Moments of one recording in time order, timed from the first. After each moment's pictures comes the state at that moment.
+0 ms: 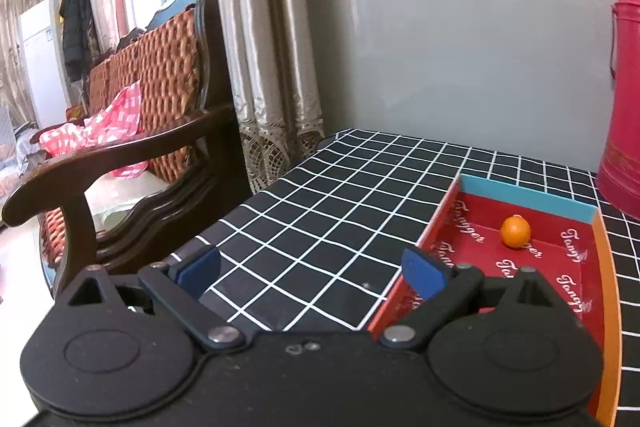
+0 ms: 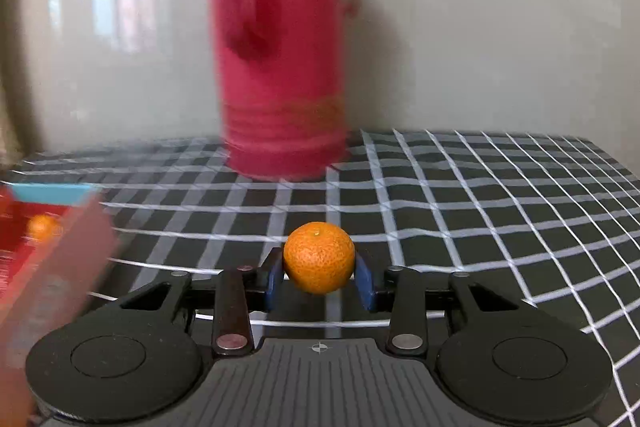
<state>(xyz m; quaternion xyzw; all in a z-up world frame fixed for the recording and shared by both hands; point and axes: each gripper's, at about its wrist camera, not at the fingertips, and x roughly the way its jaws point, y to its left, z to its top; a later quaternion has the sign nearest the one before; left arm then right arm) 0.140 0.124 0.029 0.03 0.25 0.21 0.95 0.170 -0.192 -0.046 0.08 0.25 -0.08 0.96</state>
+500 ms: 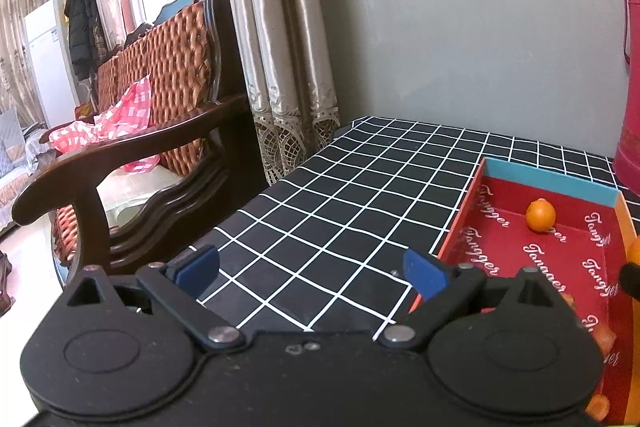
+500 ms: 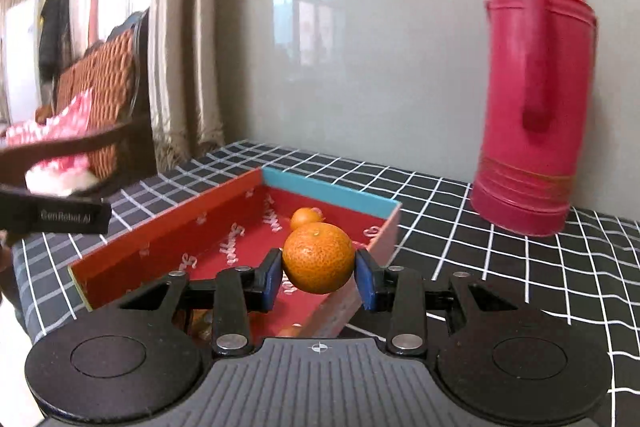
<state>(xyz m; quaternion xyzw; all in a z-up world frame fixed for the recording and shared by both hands) 0.138 0.134 0.022 0.04 0.27 0.22 0.94 0.132 -0.055 -0.026 -0.01 0.20 0.16 0.97</state>
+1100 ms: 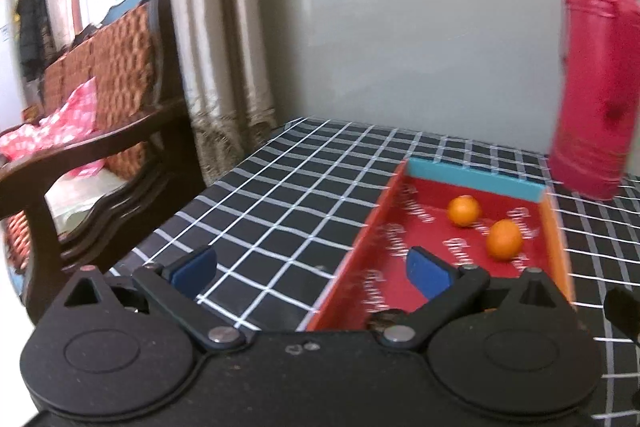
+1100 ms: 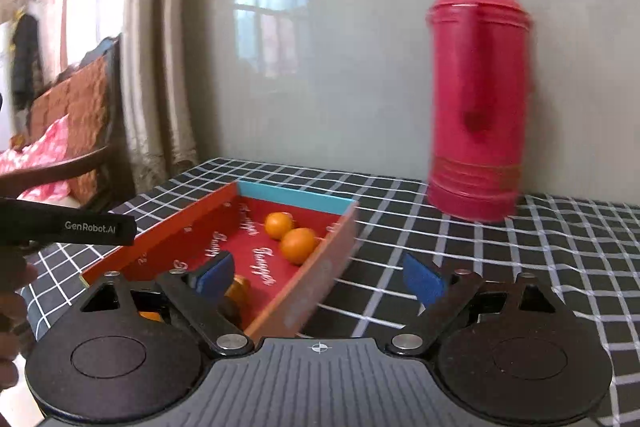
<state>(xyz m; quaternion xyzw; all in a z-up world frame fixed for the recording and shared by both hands) 0.123 0.108 0.036 0.03 0.27 0.12 0.96 0.086 -0.084 -0.010 0.04 0.18 0.10 0.98</state>
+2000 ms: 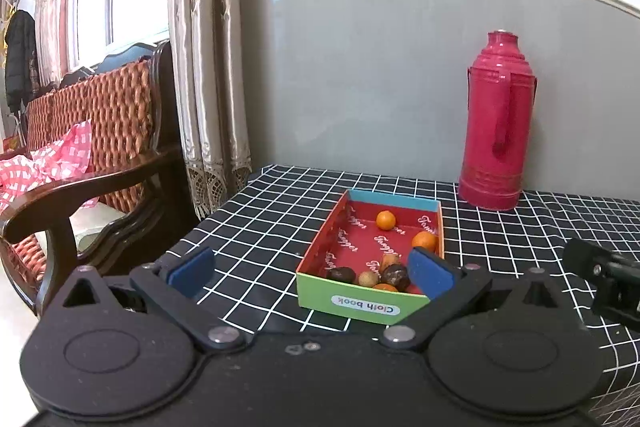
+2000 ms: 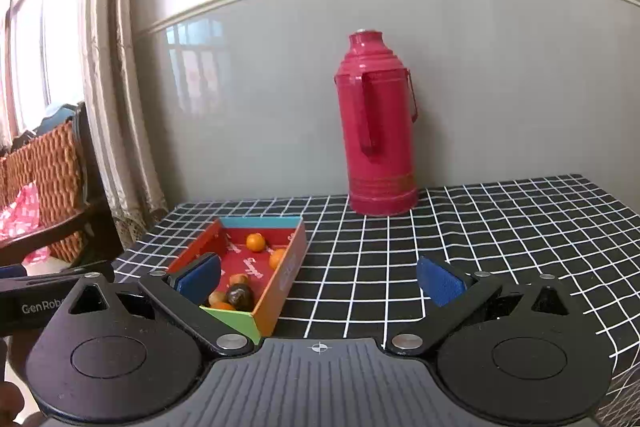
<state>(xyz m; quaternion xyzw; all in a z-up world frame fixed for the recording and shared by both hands) -0.042 0.102 0.098 0.02 0.20 0.05 0.98 -0.082 -0.078 0.072 0.10 0.16 -0.01 0.98</state>
